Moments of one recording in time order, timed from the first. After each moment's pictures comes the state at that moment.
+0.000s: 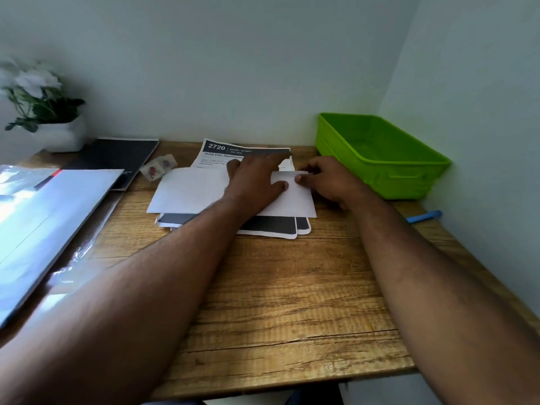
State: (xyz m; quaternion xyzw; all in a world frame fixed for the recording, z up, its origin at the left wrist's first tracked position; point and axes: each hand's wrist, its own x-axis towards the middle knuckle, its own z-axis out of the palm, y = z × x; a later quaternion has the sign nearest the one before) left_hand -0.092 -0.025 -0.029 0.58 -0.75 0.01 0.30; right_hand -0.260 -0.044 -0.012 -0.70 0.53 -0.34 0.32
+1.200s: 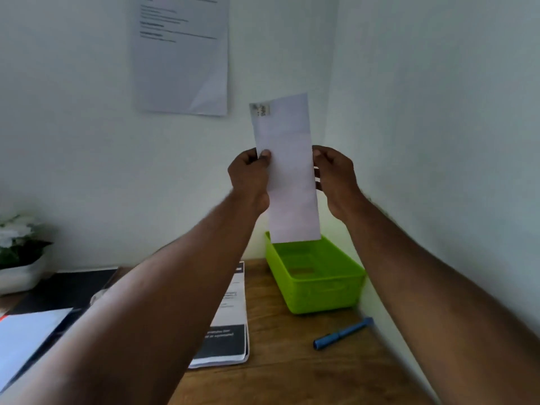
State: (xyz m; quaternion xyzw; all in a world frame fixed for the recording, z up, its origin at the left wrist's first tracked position) left_hand -0.206 -0.057 0.191 0.28 -0.40 -0.45 0.75; right_hand -0.344 -0.060 0.192 -0.56 0.35 -0.69 0.30
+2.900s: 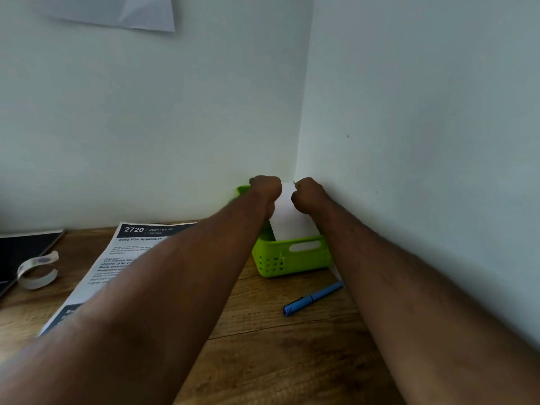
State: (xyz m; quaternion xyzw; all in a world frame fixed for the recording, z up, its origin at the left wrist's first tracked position) left_hand -0.286 -0.139 0.084 0.57 -0.52 -0.45 0.43; right_hand -0.391 -0.131 0.068 -0.62 0.72 -0.30 0.14
